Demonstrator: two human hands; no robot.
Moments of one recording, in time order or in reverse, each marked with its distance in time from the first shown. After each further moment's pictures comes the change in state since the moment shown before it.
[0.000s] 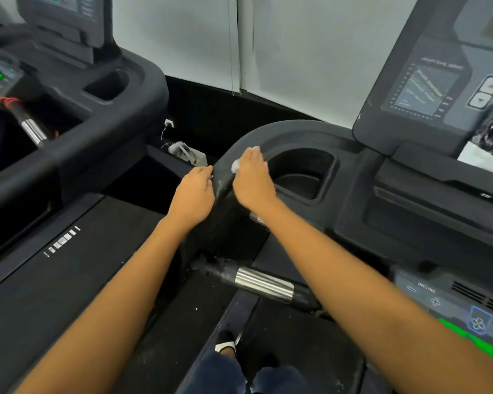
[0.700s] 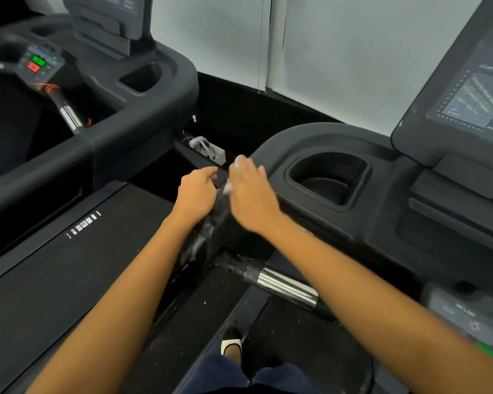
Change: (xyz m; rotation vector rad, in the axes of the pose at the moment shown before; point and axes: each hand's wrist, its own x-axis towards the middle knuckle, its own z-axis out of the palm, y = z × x) left_hand -0.009 -0.030 -0.025 -0.209 0.098 -0.226; right_hand -0.025 -0.030 0.036 -0.218 0.063 -0.409
